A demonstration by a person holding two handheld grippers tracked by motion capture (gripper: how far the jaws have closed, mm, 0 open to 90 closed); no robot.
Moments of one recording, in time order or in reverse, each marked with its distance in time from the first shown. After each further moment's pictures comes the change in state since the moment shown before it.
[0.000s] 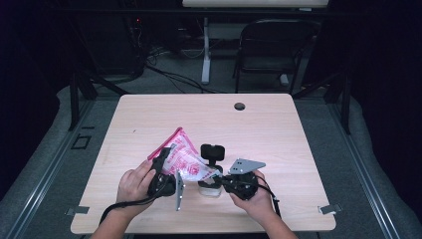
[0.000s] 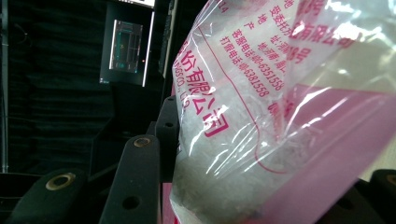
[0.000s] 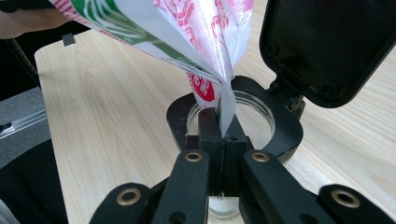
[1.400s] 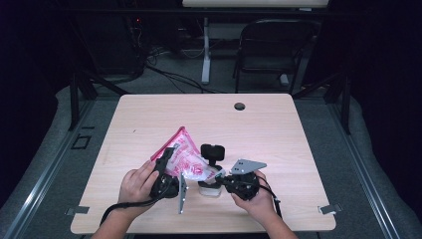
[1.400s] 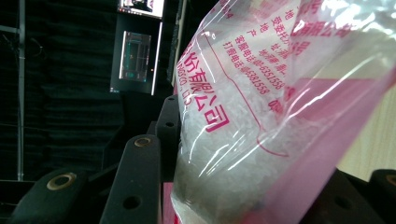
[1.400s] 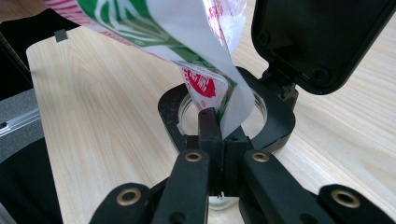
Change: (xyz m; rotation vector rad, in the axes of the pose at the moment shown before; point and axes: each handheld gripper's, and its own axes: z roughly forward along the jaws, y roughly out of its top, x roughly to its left) left arm 0.003 0.010 -0.007 -0.025 0.032 0.031; right arm -0.003 -0.005 0.000 0.015 -0.016 0.013
